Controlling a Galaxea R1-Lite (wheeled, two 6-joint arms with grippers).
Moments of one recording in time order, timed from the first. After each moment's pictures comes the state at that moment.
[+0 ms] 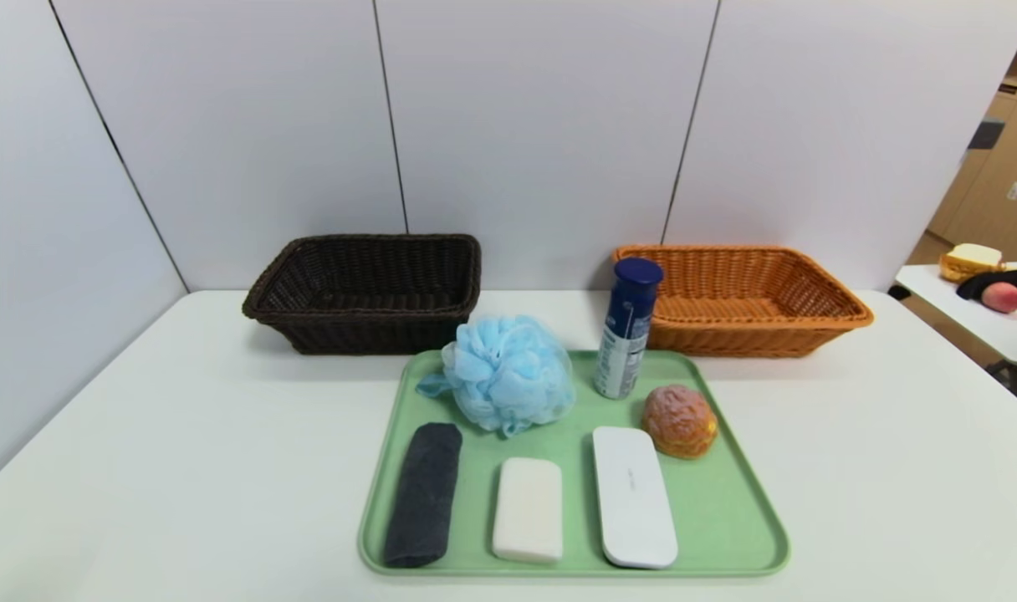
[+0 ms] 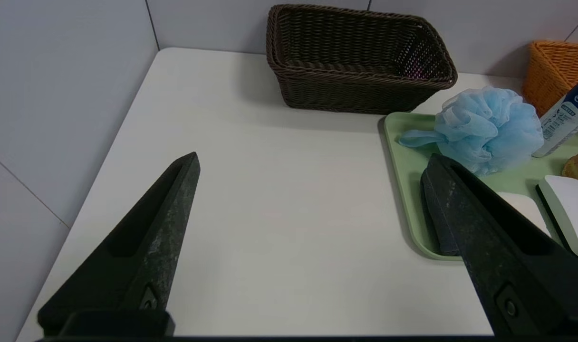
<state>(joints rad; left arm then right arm) -0.01 0.58 -0.89 0.45 -0.01 -0.11 0.00 0.52 -0.83 0.50 0.12 0.08</state>
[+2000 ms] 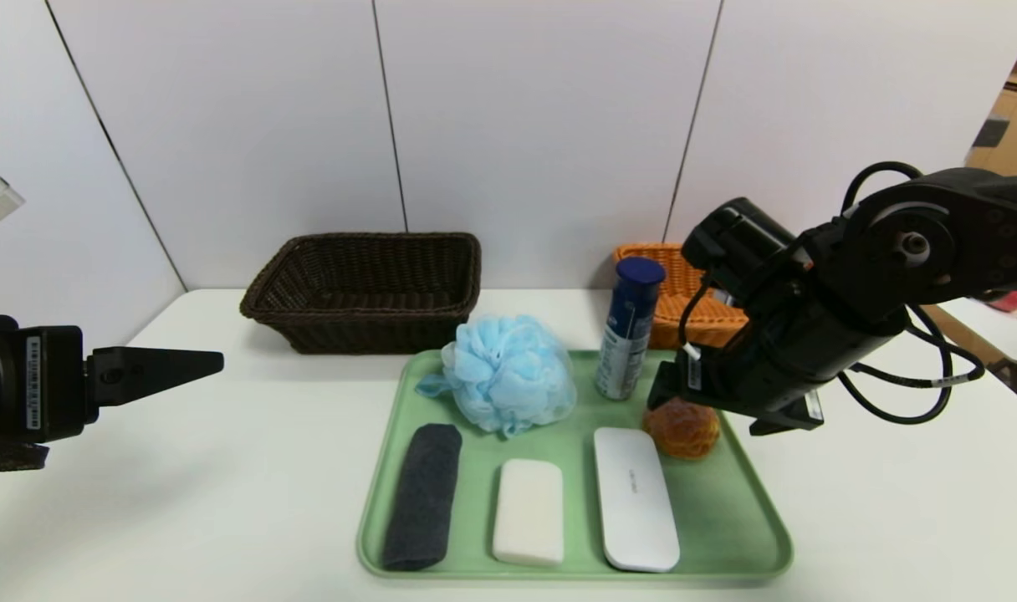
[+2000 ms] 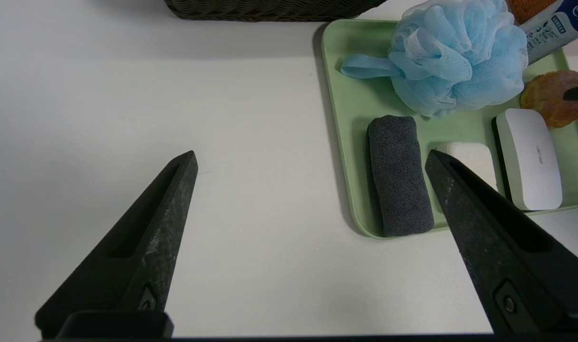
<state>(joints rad) -0.25 1.10 -1.02 0.43 -0.04 -0.25 0.51 1.86 -1.47 0.77 -0.11 0.67</state>
